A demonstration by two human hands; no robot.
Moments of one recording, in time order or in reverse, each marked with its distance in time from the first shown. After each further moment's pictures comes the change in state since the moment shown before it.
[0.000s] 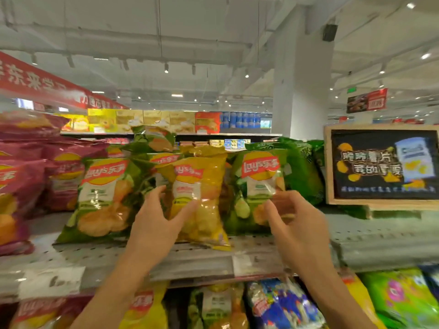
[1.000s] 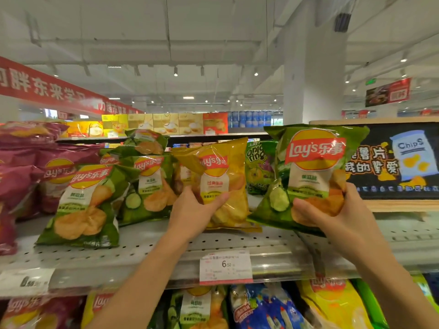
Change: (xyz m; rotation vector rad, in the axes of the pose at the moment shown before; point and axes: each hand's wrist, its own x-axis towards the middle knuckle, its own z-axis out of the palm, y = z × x) left_hand 0.026 0.049 0.101 -0.106 -0.065 -0.118; right_hand 0.051 0.074 -0.094 0.149 -0.156 0.205
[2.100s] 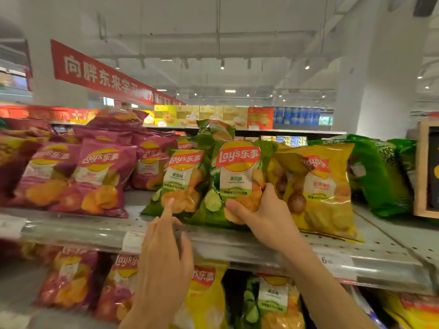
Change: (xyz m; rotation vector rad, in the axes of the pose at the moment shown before) left_hand -0.105 -0.112 -0.158 0.424 0.482 0.306; right_hand -0.058 -0.110 0.223 -0.104 -0.453 -0.097
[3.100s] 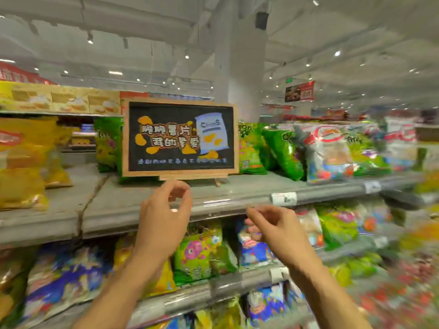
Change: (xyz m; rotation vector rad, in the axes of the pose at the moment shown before) left_hand -0.144 0.454 0.235 -0.583 -0.344 0.041; right_hand -0.213 0.320 -0.437 0.250 0.423 0.265
